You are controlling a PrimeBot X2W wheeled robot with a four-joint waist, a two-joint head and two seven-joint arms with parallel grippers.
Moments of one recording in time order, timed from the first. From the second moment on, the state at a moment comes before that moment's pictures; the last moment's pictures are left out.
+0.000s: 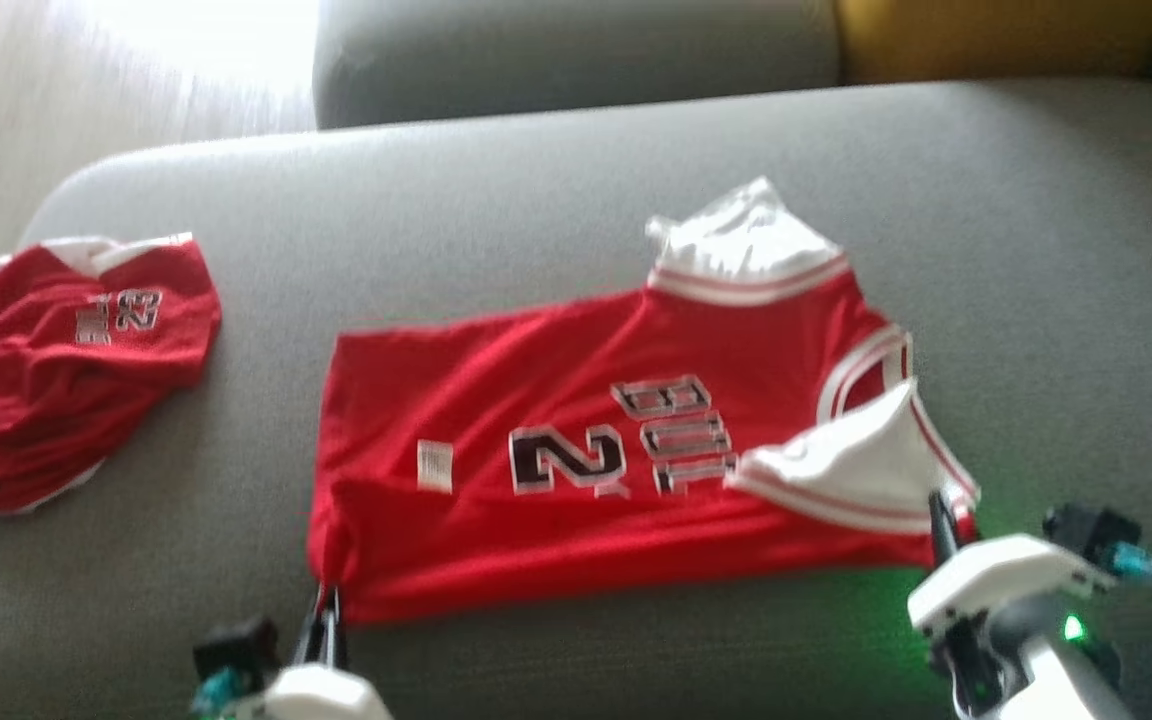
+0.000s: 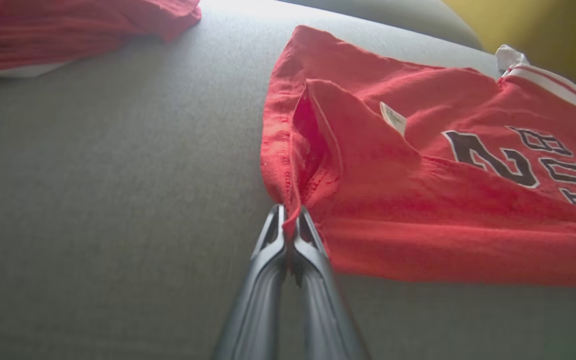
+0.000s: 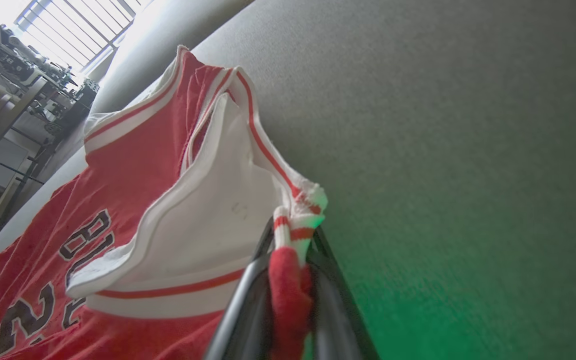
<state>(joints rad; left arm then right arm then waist) 0.00 0.04 -0.24 0.53 -0.35 0.11 -0.26 -0.33 -0.05 -0.08 0.93 0.55 0.13 -0.20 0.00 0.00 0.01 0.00</state>
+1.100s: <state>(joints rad) 0.08 0.05 -0.11 0.27 -0.25 0.16 -0.26 -0.12 -0.04 -0.13 0.24 0.28 0.13 -0.14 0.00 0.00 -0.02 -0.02</state>
